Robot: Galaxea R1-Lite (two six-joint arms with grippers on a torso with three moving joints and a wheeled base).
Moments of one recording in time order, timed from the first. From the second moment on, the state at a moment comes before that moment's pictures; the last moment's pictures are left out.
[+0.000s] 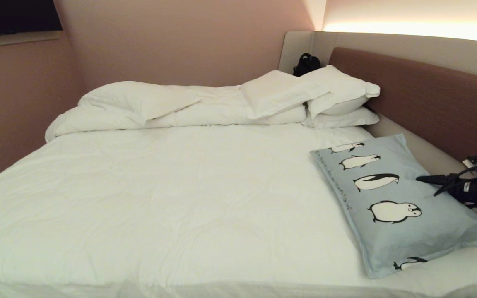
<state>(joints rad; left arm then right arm) 0.00 0.00 0.00 -0.01 0.00 0.00 -0.61 2.55 -1.93 0.17 0.93 0.14</state>
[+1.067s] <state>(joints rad) 0.00 0.00 0.00 -0.01 0.00 0.00 -0.57 2.35 -1.93 0.36 0.98 0.11</state>
